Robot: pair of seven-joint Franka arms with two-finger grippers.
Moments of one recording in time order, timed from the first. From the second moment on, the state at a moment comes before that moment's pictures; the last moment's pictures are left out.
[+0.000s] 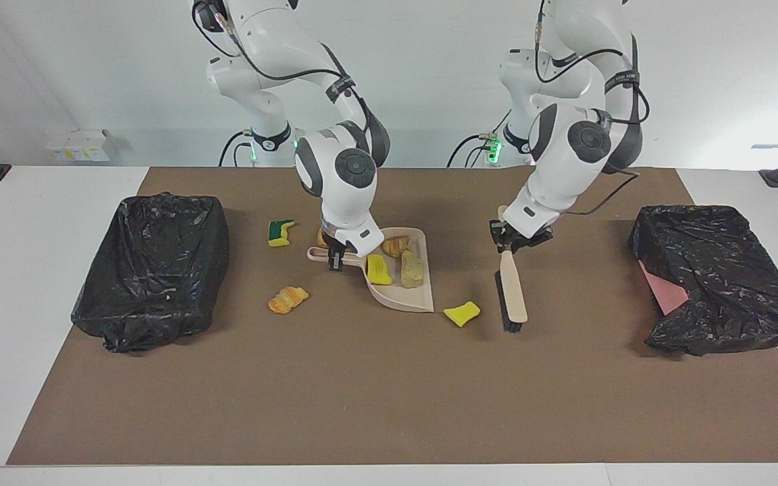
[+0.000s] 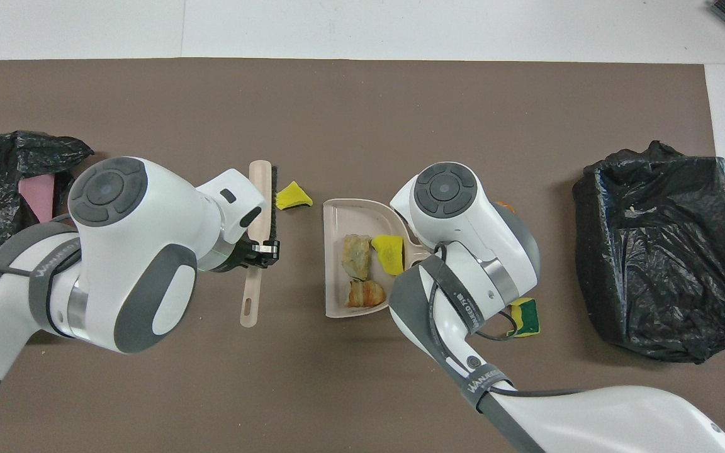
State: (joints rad) left arm -0.38 0.16 0.07 -1.94 -0.15 2.04 -0.12; right arm 0.37 0.33 0.10 -1.82 -0.18 1.94 -1.01
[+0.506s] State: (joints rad) left arm -0.42 0.22 0.03 -1.95 -0.14 2.04 -0.01; right arm 0.37 0.33 0.10 -1.82 -0.18 1.94 -1.01
